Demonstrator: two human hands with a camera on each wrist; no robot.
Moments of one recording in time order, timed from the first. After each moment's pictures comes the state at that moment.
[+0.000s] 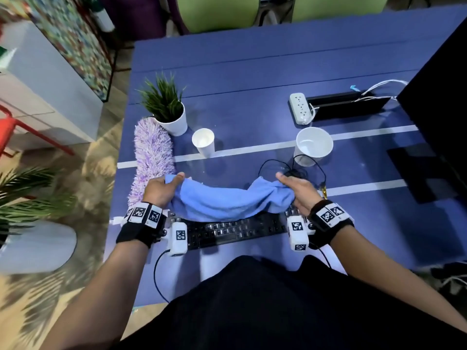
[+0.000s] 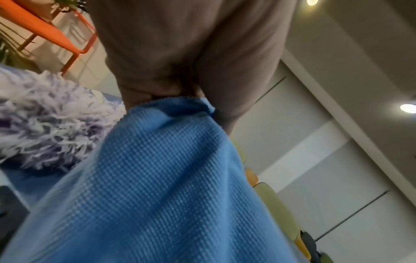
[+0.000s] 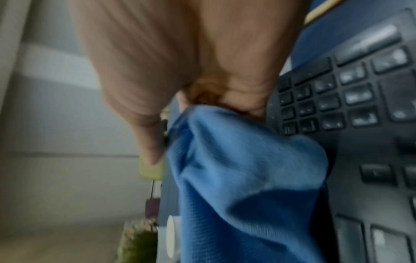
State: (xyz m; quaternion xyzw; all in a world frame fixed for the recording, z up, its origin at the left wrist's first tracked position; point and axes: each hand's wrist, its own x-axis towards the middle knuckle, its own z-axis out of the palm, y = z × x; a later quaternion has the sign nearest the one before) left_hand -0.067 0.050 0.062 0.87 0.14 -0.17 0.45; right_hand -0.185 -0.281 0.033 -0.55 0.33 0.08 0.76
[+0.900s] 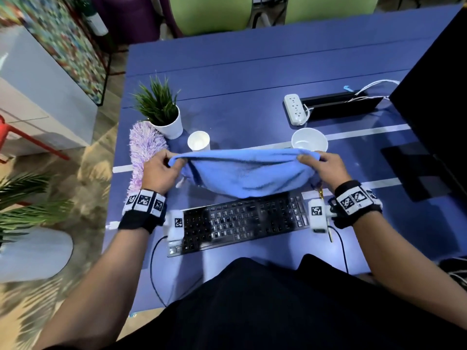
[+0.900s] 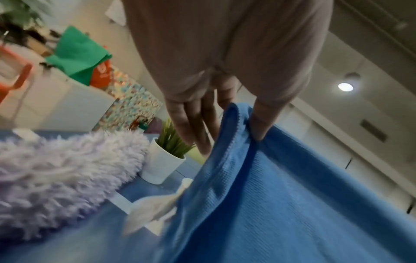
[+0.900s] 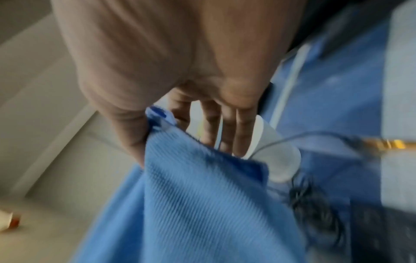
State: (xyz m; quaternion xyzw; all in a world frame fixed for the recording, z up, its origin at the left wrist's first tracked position) left_hand -0.041 0.023 0.091 0.90 -0.05 -0.05 0.42; right_hand -0.179 -0.342 0.092 -0.74 0.32 -0.05 0.59
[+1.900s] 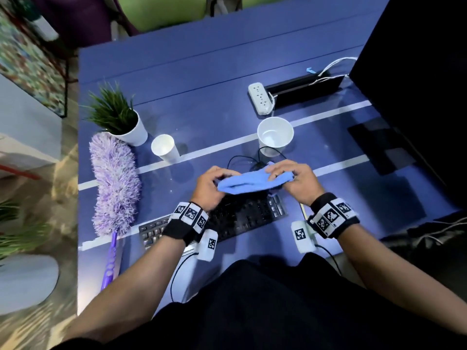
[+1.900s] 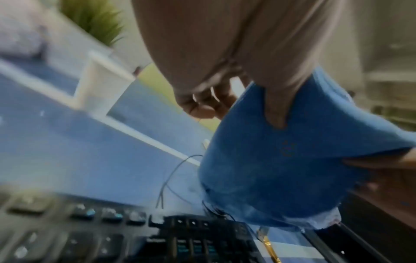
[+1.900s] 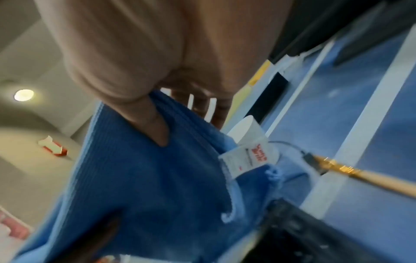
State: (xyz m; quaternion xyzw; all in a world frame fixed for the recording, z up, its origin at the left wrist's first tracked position) left_hand -0.106 -0.122 0.028 0.78 -0.29 -0.20 0.51; right_hand -0.233 -0.344 0.070 -0.80 0.10 -0.08 0.59
